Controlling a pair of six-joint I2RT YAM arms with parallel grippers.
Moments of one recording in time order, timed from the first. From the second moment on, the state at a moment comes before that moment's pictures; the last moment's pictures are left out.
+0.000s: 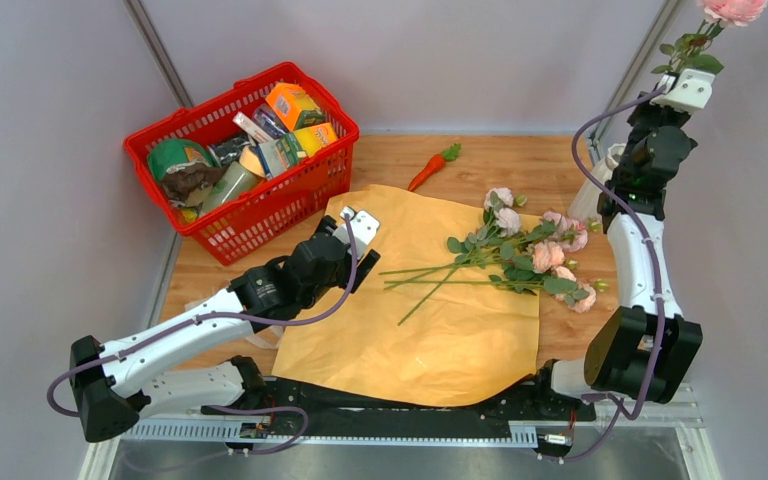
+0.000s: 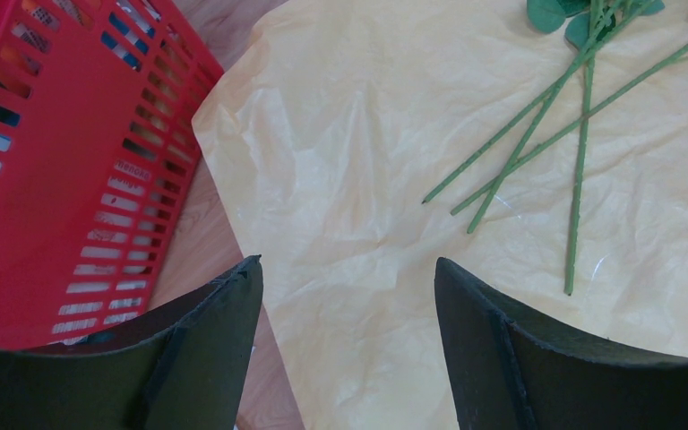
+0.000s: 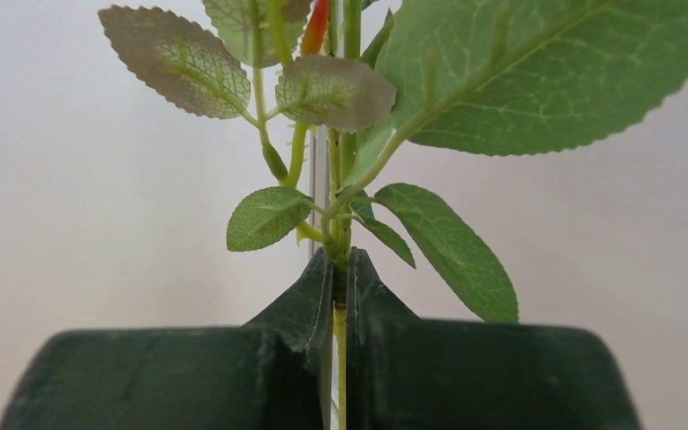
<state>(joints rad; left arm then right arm) -0.99 1.02 0.90 -0.40 -0.45 0.03 -0.25 1.37 1.23 0.60 0.19 -0.13</state>
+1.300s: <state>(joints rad) -0.99 1.02 0.90 -0.41 -0.51 0.04 -0.26 1.06 1.09 -0.30 -0.04 0.57</state>
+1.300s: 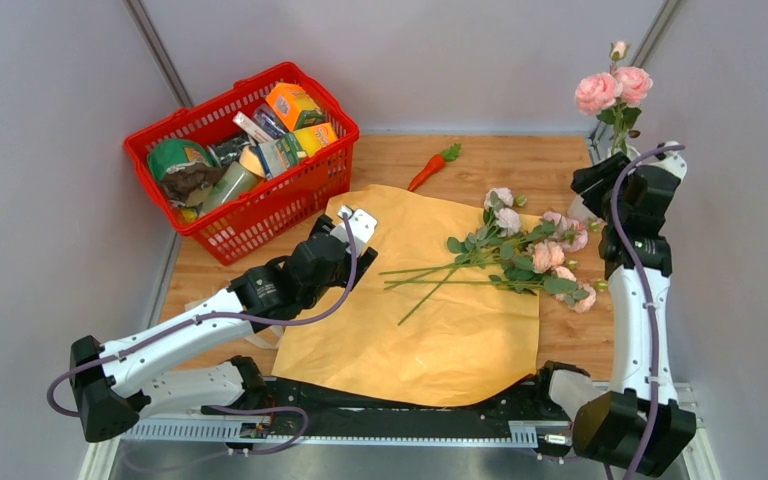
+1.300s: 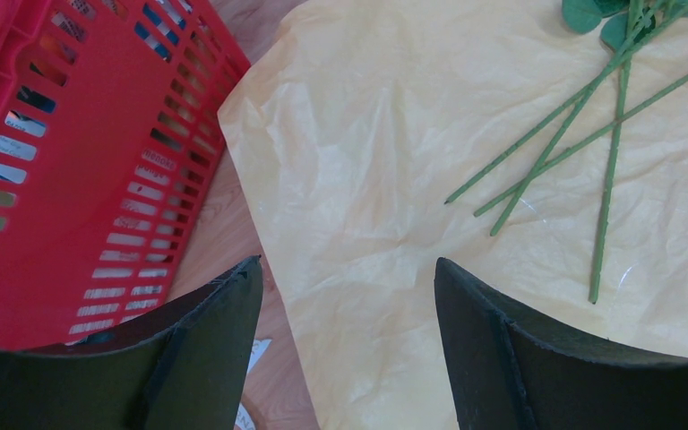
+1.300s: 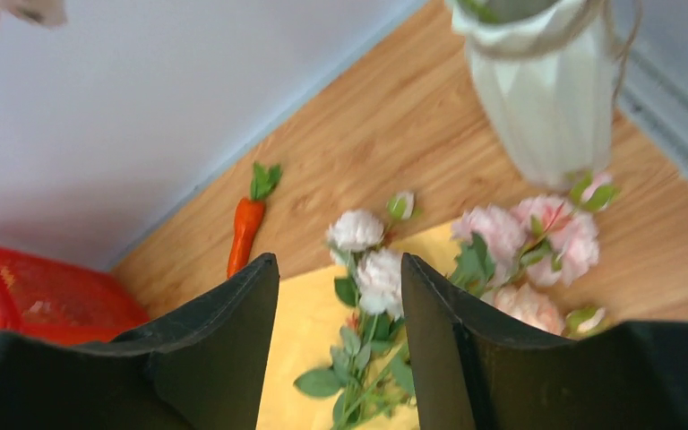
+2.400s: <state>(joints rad) -0.99 1.04 0.90 -0.43 -0.52 0.04 -0.25 1.00 0.59 -0.61 -0.23 1.11</state>
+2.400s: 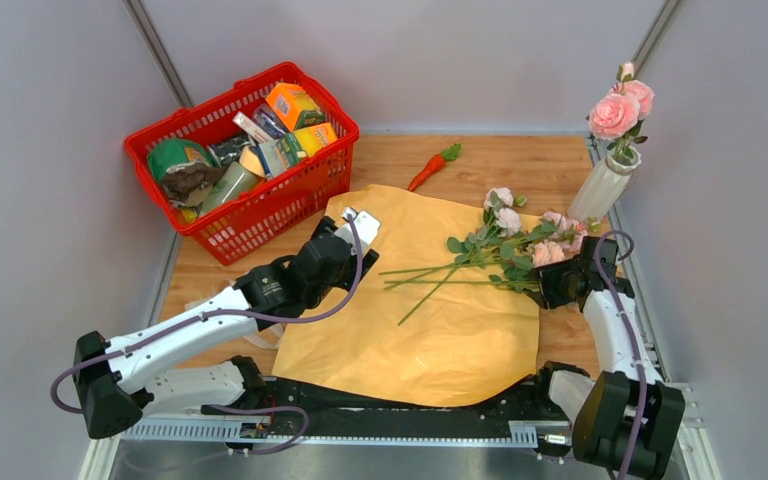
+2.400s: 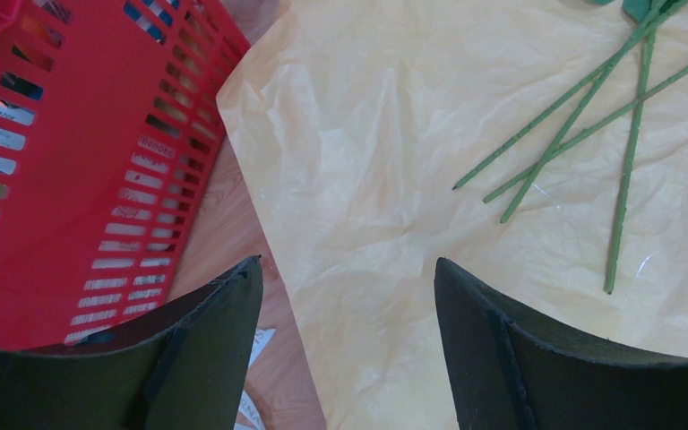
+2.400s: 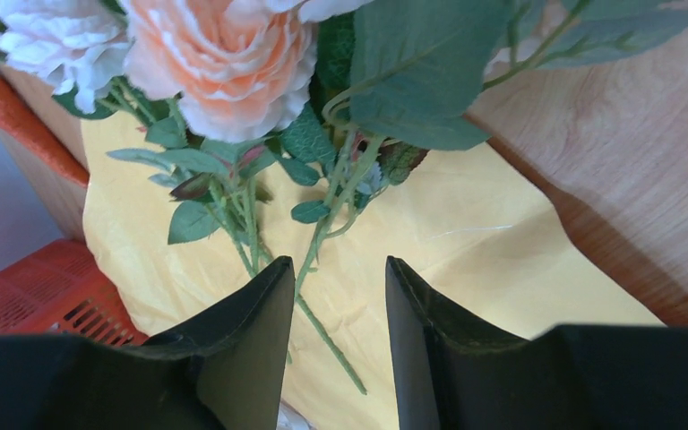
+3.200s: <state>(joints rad) -0.99 1.05 0.90 -0.43 -0.52 0.04 -0.25 1.29 0.59 -0.46 -0.14 1.13</state>
